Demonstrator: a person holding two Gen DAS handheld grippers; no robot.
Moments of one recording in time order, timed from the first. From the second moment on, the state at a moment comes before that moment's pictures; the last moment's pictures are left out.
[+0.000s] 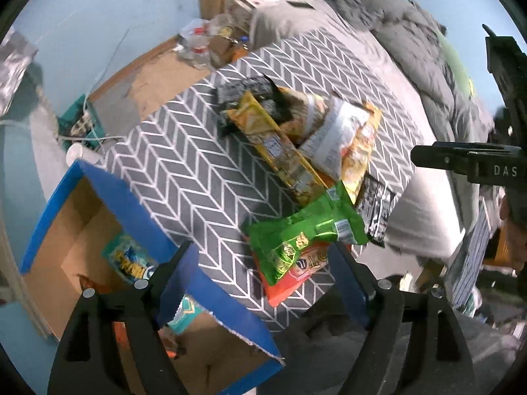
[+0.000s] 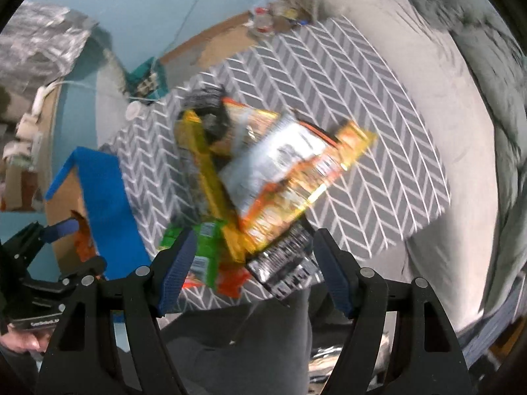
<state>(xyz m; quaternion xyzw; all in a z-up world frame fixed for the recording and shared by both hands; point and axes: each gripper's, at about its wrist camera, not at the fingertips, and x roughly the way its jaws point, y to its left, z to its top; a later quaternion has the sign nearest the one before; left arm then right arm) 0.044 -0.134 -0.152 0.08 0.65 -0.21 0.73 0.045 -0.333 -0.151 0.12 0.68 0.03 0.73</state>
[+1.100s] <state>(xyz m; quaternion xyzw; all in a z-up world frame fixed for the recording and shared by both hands) 0.039 -0.208 -0.256 0.23 0.68 -0.28 0.64 0.009 -0.353 -0.282 0.26 0.72 -0.07 0.63</state>
